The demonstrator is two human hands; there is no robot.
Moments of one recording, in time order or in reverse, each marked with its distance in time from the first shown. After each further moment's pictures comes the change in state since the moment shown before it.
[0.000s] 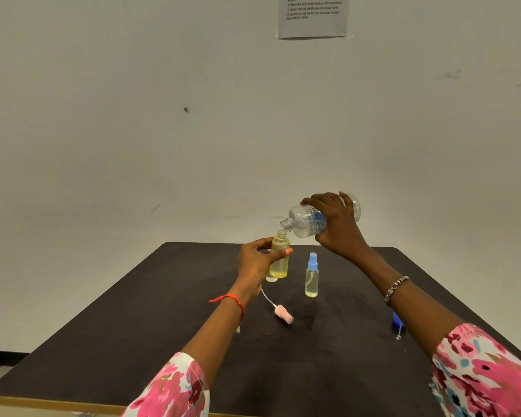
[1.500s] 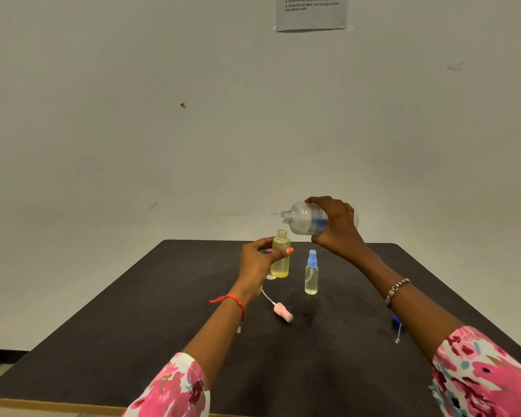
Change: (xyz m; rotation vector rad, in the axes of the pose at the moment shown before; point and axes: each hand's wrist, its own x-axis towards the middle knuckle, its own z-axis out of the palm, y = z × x) left_hand 0.002 -0.007 0.004 -0.029 -0.006 -0.025; right_hand -0.010 -0.001 0.003 0.177 -0.048 0.186
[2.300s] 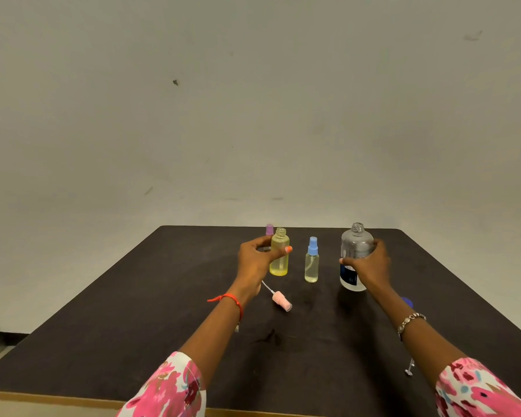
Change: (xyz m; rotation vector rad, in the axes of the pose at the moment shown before) left_hand 0.005 -0.027 0.001 -0.004 0.009 -0.024; right_hand -0.083 0.067 0.025 0.330 0.198 0.827
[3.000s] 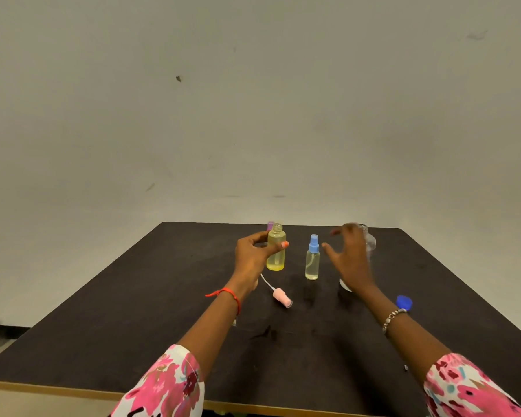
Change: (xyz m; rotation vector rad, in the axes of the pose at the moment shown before) left_hand 0.002 0.002 -0.006 -0.002 0.041 0.000; right_hand -0.011 -0.016 0.029 -0.275 0.045 -0.584
